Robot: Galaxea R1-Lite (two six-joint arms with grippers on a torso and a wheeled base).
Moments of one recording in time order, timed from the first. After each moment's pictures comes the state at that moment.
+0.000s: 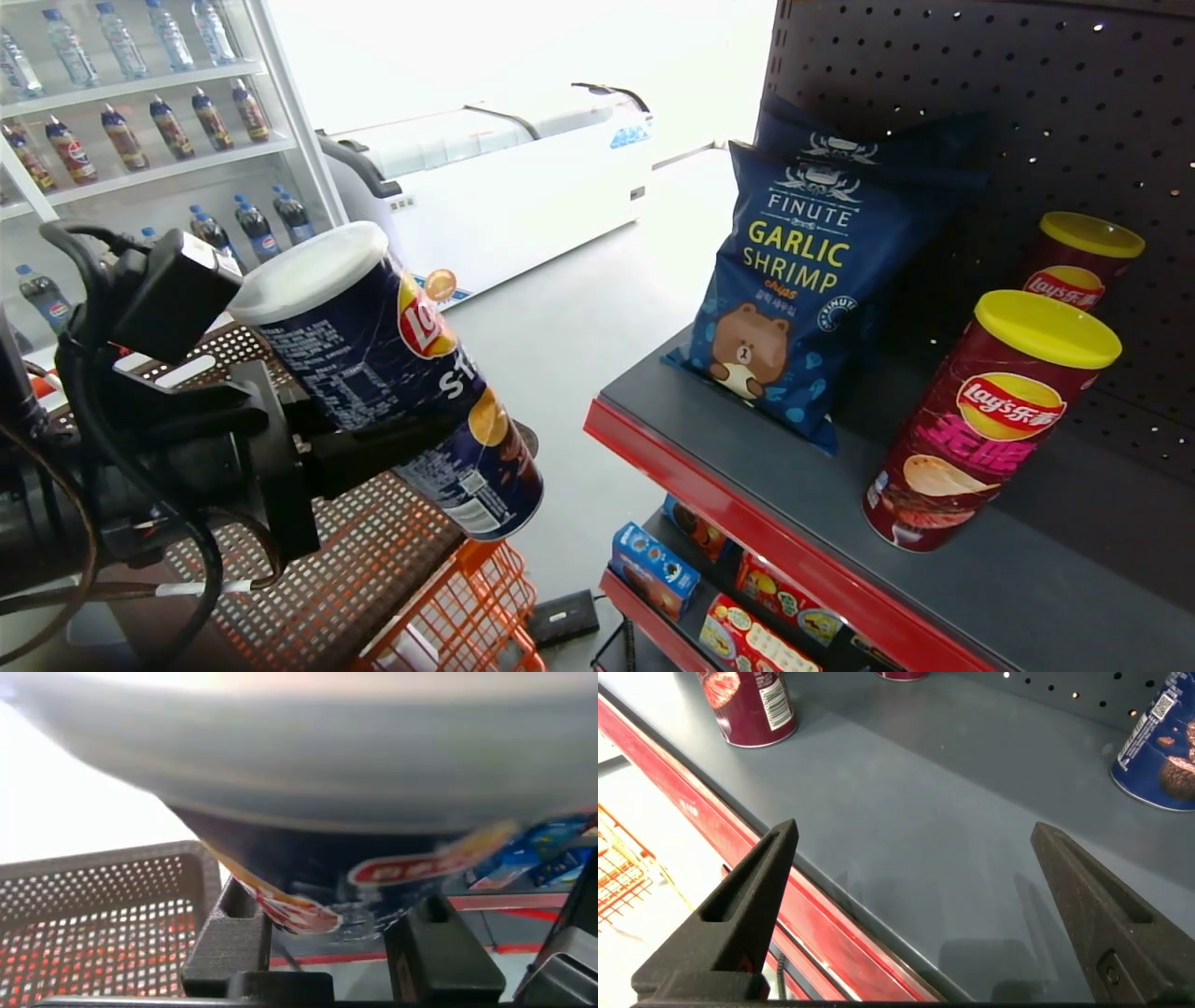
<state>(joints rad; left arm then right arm) -0.35 1.27 -0.65 -0.45 -0.51 0.07 0.00 0.00 0.00 0.00 -0.03 0.00</state>
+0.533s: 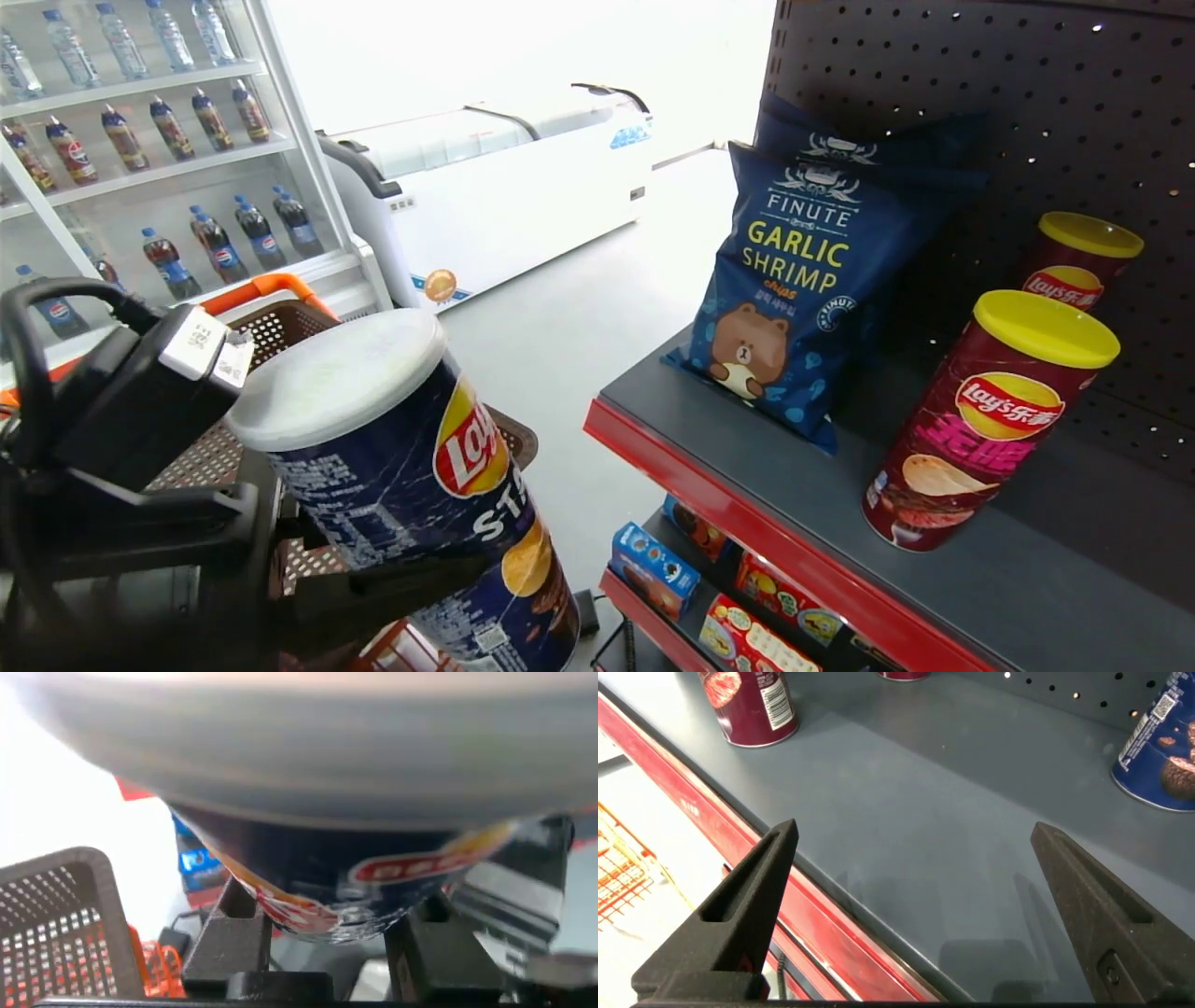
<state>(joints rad) -0.56 1.17 -0.66 -0.19 -0.51 0.13 0.00 0.00 0.00 0.00 -0.03 0.00</state>
